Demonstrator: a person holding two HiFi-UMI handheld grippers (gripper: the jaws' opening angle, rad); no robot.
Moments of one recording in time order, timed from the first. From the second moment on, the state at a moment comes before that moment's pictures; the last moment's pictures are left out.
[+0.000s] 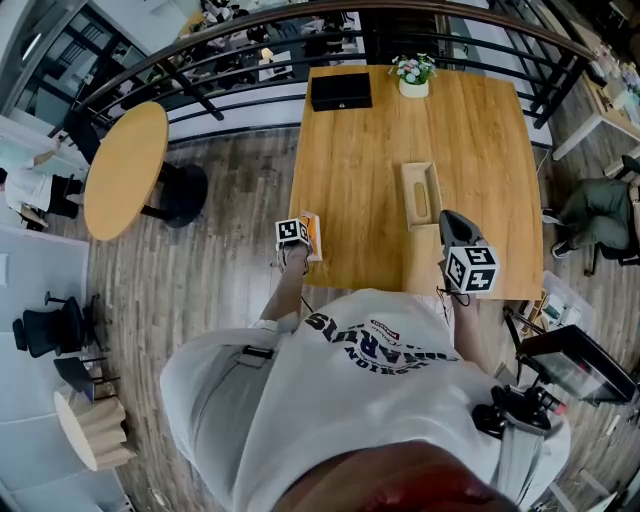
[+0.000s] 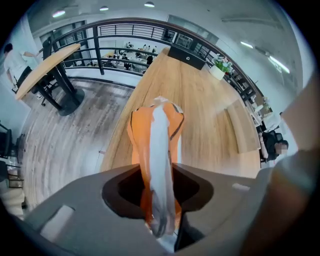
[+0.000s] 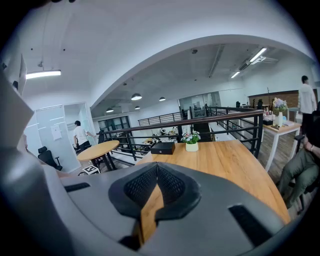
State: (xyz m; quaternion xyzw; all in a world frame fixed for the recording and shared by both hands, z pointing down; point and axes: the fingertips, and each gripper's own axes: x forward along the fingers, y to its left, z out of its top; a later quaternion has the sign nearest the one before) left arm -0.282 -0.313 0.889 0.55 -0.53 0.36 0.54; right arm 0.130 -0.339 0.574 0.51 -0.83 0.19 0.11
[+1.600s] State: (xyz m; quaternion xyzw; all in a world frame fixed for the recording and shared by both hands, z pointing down) left arm -0.266 -0.324 0.750 0.63 -0.45 0.16 0.61; right arm 0.143 -0.328 0.589 0.53 -0.81 0.22 0.11
